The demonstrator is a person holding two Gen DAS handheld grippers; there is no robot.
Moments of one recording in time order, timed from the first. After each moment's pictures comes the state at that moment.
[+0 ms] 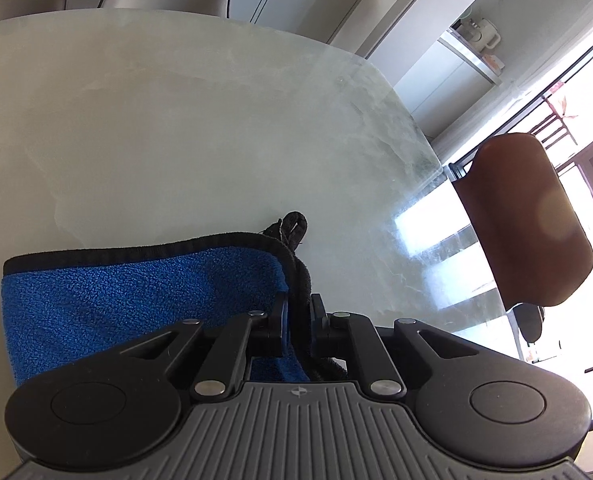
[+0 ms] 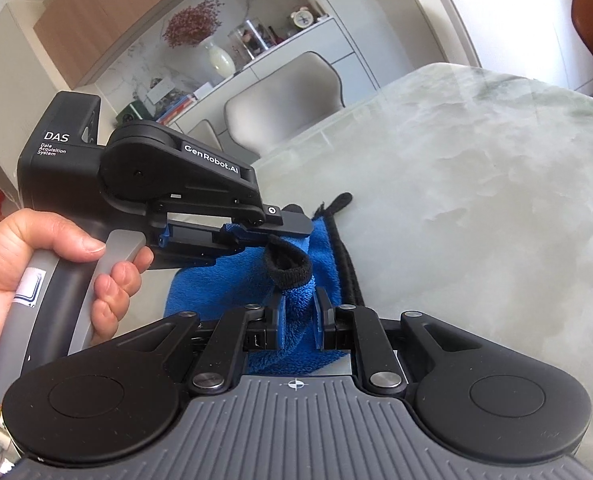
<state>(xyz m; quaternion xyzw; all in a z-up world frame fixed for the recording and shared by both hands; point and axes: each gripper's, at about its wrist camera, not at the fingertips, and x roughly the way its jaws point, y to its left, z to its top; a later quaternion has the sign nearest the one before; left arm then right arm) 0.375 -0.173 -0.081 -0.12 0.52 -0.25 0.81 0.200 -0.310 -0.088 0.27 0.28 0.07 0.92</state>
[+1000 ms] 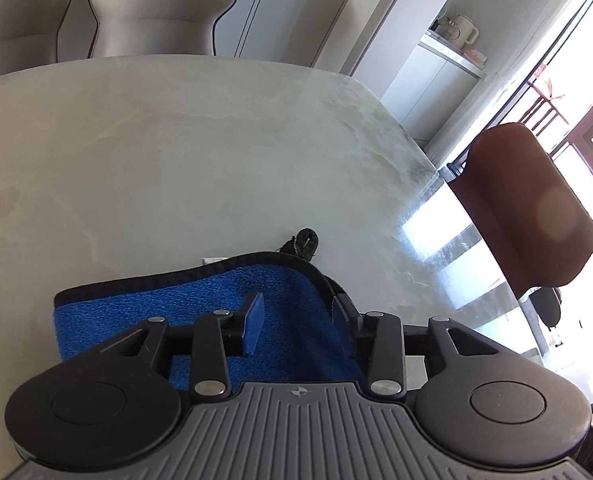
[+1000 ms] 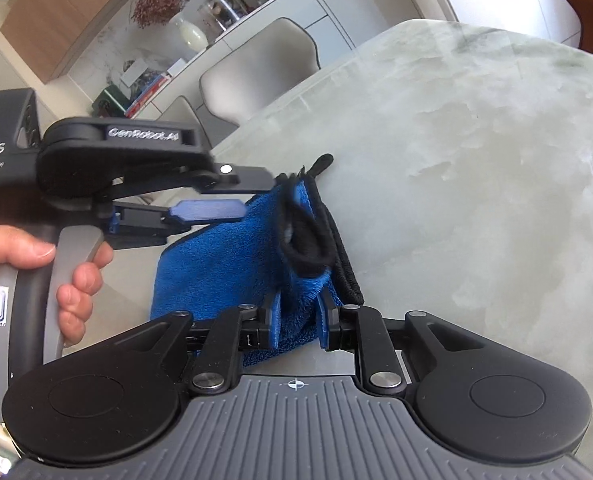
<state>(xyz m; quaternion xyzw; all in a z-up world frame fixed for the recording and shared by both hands) 0.347 -0.141 -0.052 -0.06 0.47 -0.26 0.84 0.205 -0.312 -0.091 0.29 0.34 0.05 0.89</state>
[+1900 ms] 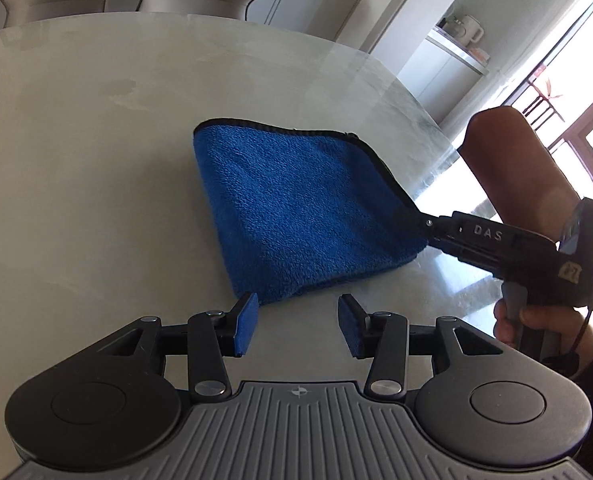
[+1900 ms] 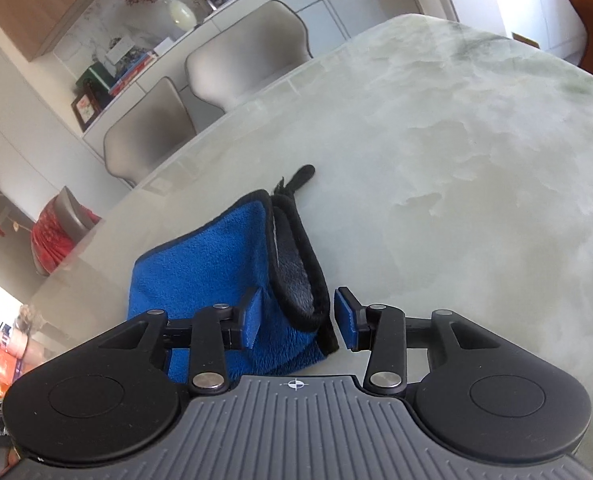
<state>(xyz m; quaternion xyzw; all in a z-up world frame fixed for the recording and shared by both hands) 0.239 -0.040 -0.056 -0.07 0.49 -0.26 0.83 0.238 -0.327 -0.088 0.26 0.37 0.06 0.89</state>
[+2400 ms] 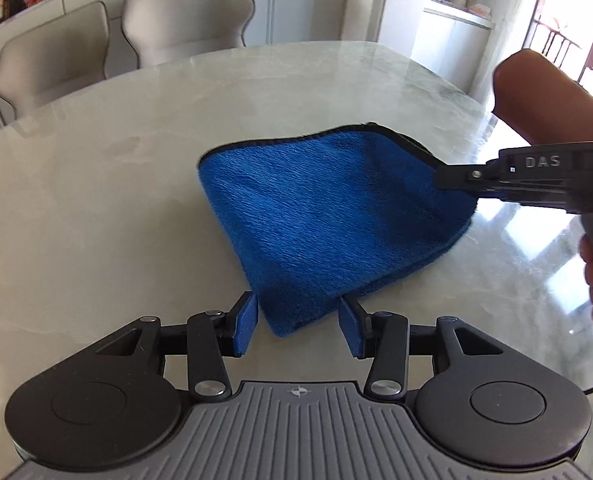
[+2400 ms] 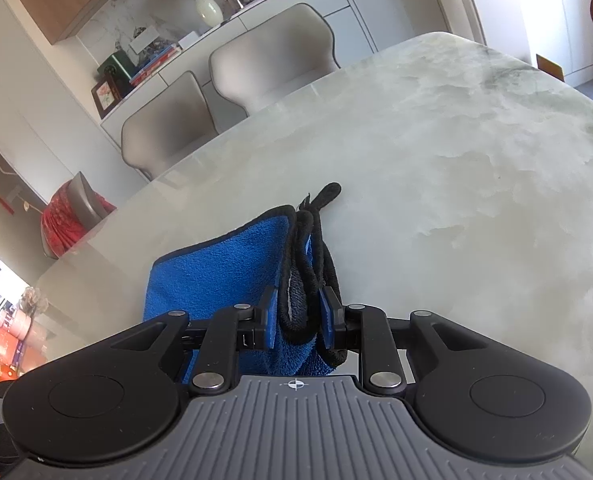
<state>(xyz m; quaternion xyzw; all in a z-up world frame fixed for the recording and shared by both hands) 0.235 -0.072 -0.065 0.08 0.44 -0.20 0.87 0.240 -0.322 -0.069 0.24 0.37 0.08 0.89</state>
